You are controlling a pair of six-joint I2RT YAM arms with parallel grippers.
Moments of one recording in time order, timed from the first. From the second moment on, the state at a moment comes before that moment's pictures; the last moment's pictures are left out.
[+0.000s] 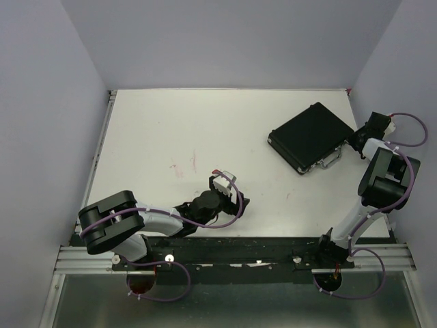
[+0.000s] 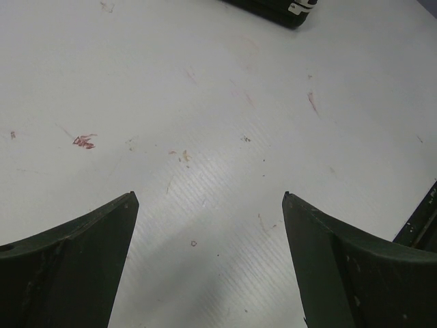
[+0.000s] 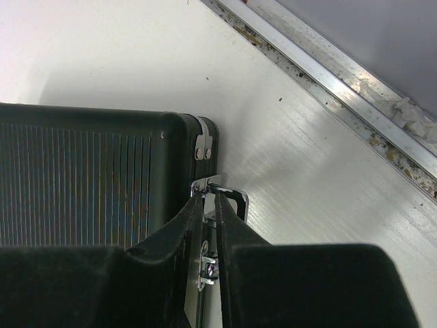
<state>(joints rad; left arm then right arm) -1.12 1.47 0.39 0.81 -0.31 -0.39 -0.43 1.85 1.14 0.00 0.03 0.53</state>
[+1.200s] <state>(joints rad) -1.12 1.47 0.39 0.81 -0.31 -0.39 -0.49 1.84 0.99 0.24 -0.10 0.76</state>
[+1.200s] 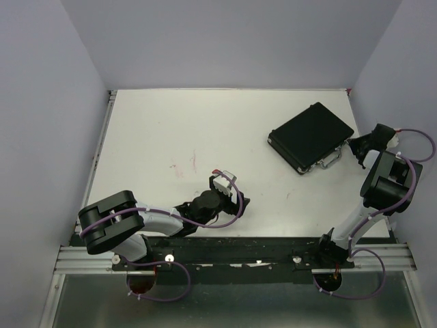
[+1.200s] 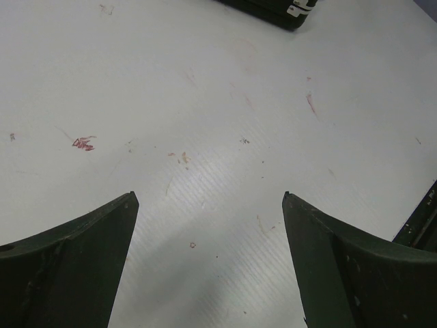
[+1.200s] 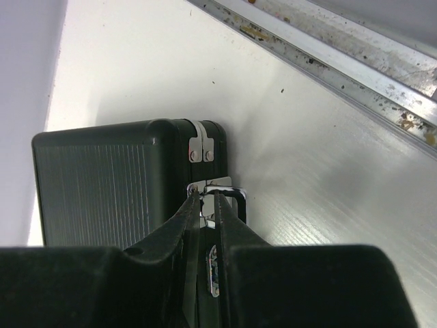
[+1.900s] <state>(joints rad) -1.12 1.47 0.39 0.81 -0.31 -0.39 -0.50 1.84 0.85 0.46 -0.12 0.93</state>
